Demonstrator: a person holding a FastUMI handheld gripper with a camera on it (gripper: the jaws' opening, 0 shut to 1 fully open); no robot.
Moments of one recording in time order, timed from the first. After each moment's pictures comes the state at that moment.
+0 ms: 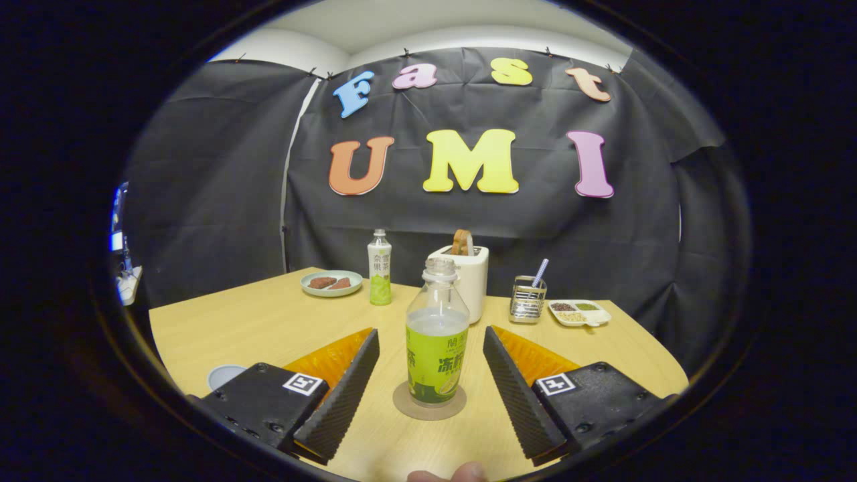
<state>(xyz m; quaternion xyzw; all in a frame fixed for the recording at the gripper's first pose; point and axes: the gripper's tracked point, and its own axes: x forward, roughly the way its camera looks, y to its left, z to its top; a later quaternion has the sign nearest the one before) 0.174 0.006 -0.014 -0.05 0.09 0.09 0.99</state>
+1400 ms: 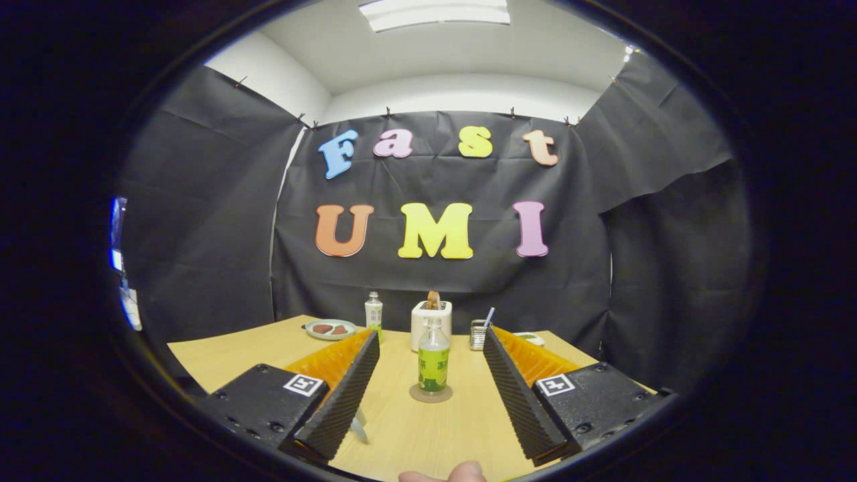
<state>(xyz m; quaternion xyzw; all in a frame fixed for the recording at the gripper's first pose) -0.031 0.025 0.060 -0.03 -0.03 0.00 1.00</state>
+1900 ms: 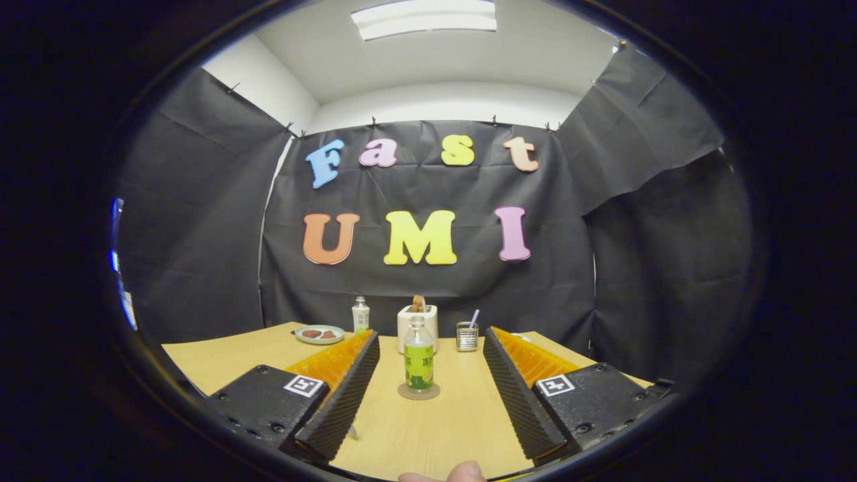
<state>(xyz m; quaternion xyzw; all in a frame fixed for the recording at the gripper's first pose) -0.043 0.006 0.054 -0.01 -0.06 -0.03 1.00</state>
